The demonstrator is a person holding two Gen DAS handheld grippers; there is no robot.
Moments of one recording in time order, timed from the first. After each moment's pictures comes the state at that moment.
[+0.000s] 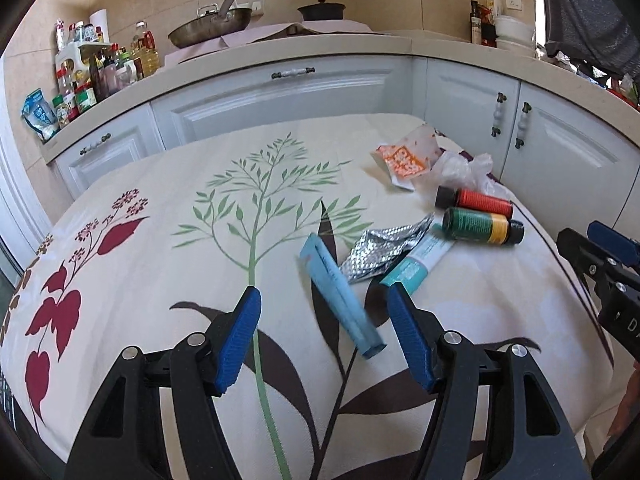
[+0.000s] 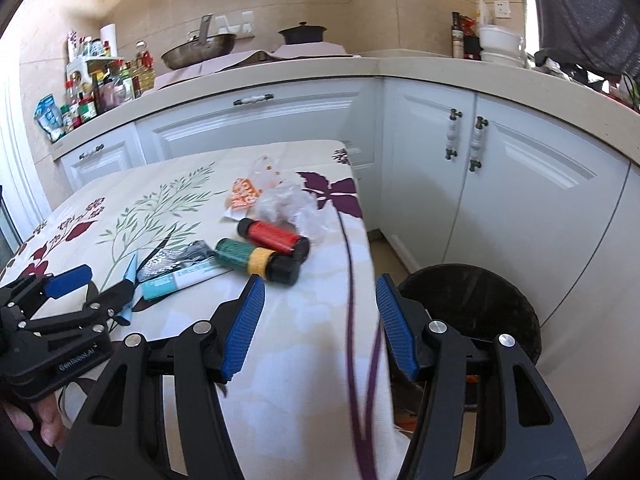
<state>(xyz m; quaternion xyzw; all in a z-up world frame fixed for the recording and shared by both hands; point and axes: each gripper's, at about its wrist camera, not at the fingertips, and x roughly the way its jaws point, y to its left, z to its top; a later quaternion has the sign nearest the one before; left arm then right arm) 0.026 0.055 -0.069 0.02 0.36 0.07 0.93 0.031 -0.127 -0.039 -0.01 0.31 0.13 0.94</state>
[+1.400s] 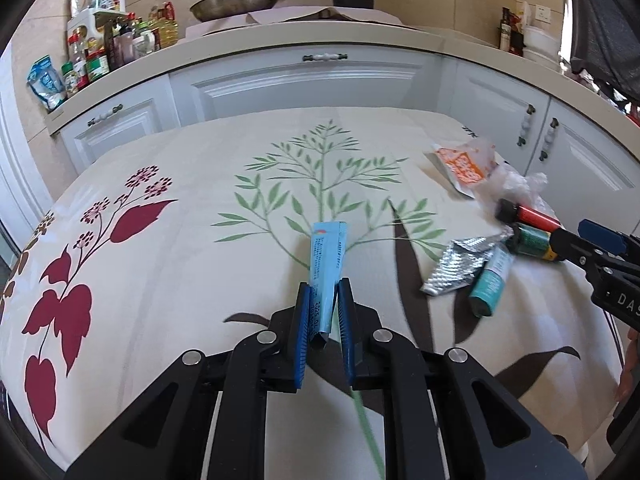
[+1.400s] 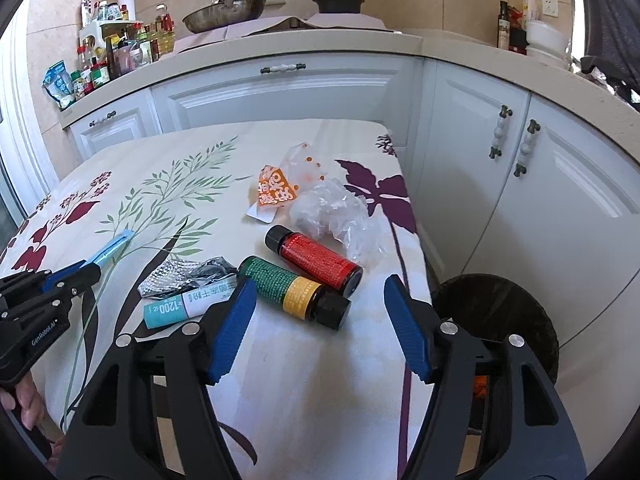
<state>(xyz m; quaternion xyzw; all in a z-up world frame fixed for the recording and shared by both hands) 0.038 0.119 -0.070 -0.02 0.38 0.08 0.92 0.083 -0.087 -0.044 -0.05 0.36 0.18 0.92</state>
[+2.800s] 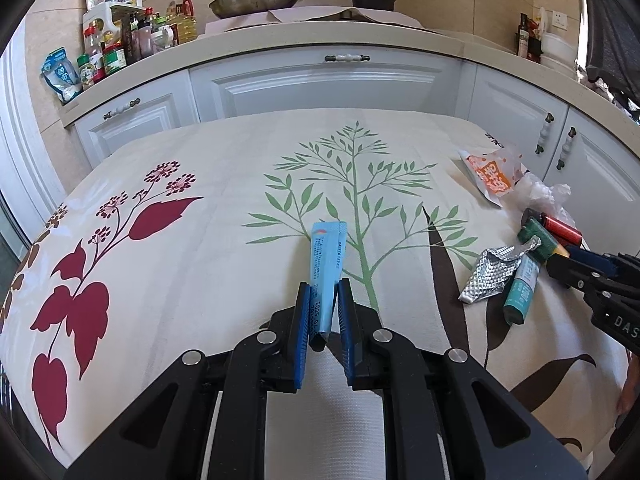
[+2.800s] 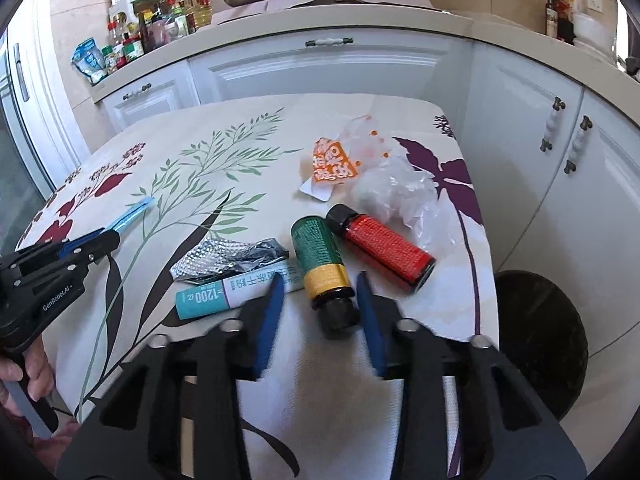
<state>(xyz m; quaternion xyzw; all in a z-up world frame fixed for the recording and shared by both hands) 0.038 0.133 -0.069 -0.02 0.38 0.10 0.92 0.086 -0.065 -0.055 -0.06 0.39 0.24 0.88</state>
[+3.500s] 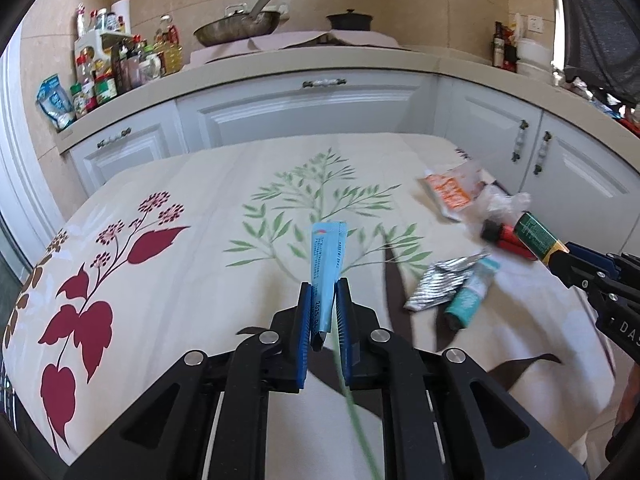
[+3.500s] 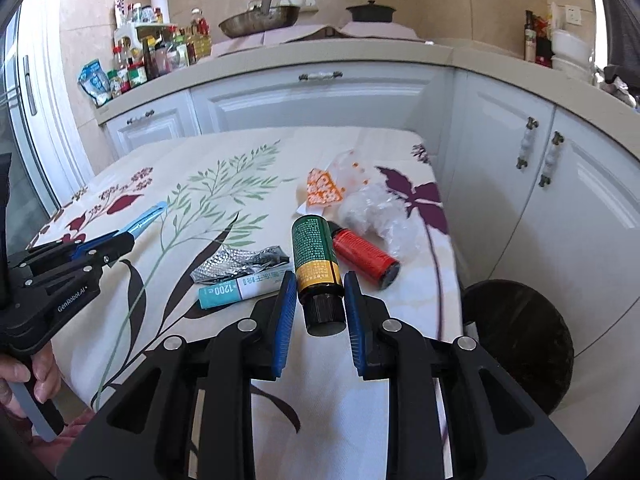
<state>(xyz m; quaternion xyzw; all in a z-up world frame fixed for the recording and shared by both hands) 0.022 0.103 -0.045 0.00 0.34 0.07 0.94 0.049 -0.095 -0.023 -0.04 0.33 0.23 0.91</state>
